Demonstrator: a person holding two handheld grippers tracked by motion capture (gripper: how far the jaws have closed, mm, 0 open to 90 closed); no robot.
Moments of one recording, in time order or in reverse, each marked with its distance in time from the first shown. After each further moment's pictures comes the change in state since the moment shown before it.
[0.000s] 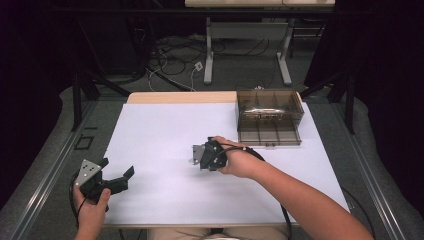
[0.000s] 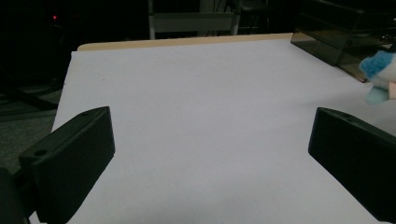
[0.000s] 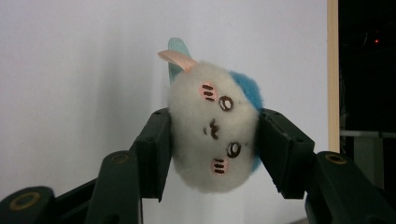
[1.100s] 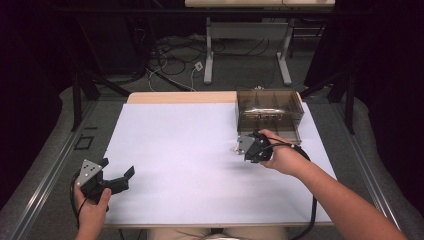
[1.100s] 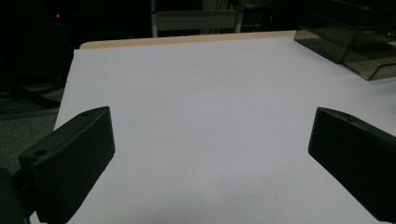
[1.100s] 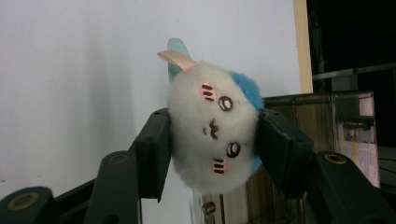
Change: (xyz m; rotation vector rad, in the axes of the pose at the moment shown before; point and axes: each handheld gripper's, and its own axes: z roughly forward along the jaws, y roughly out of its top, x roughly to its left) left arm -0.001 0.000 0.001 0.010 0.010 -0.003; right arm -0.010 -0.108 -0.052 0.114 -0.103 0.113
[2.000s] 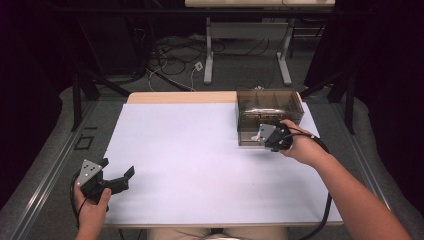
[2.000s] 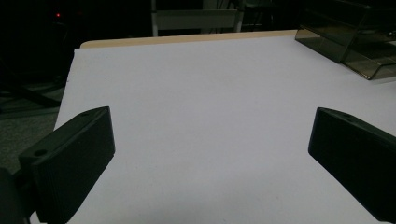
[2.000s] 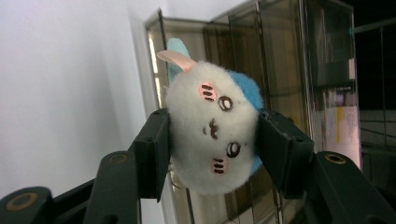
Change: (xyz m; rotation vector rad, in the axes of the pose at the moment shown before) left arm 0.000 0.000 0.000 0.003 0.000 0.000; right arm -0.034 -0.063 0.004 0.104 -0.059 0.056
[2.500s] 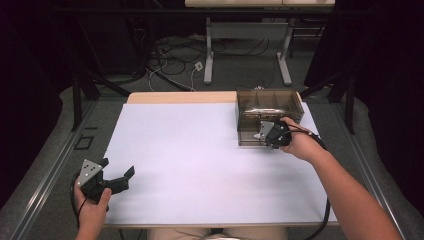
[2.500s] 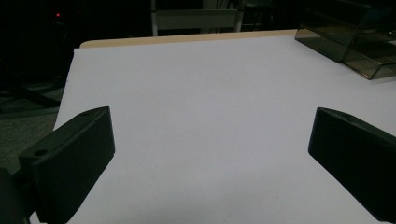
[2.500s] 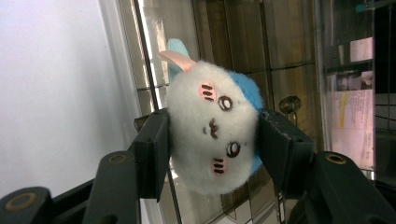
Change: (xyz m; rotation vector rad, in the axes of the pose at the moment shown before) left arm 0.000 0.000 0.000 0.000 0.000 0.002; right arm -0.009 -0.009 0.024 0.057 0.002 0.003
